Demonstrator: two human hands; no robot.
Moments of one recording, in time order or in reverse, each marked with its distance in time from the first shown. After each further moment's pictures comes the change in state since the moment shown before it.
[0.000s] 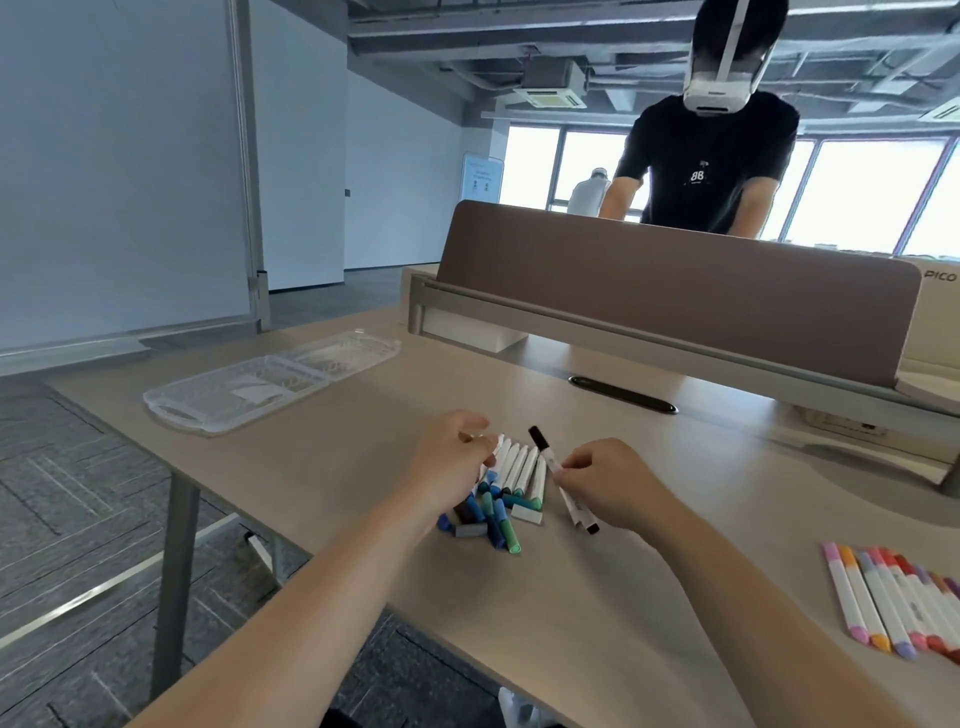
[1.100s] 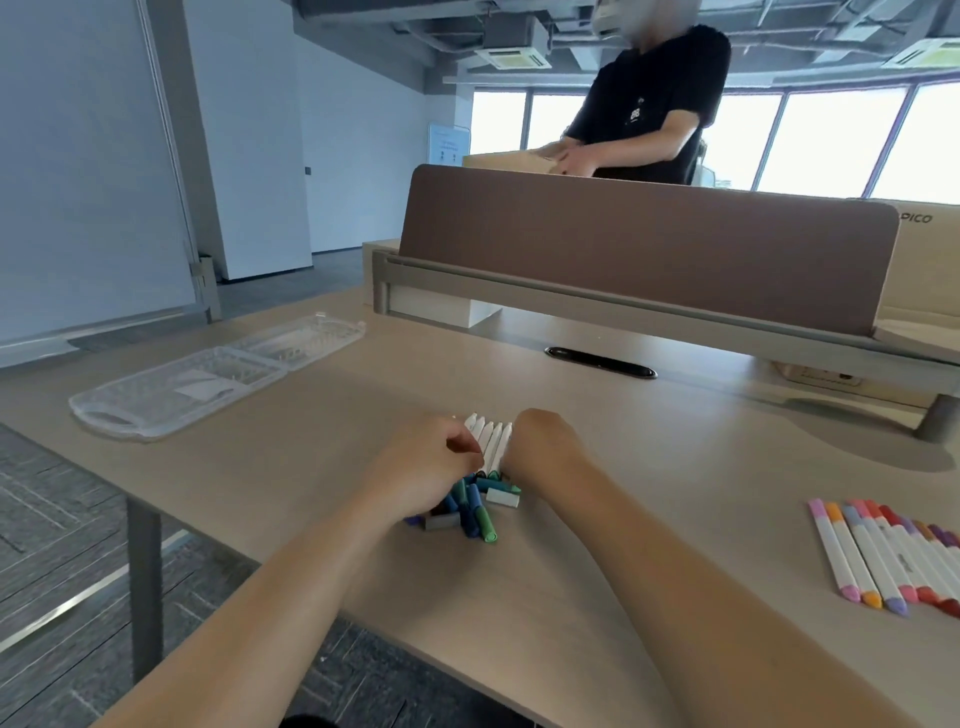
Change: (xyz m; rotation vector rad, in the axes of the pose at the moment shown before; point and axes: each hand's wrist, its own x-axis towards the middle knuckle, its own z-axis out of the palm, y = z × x) left_hand 0.000 0.006 0.003 0.550 -0.167 0.098; right_hand 0.049 -0.015 0.042 -0.363 -0.011 0.132
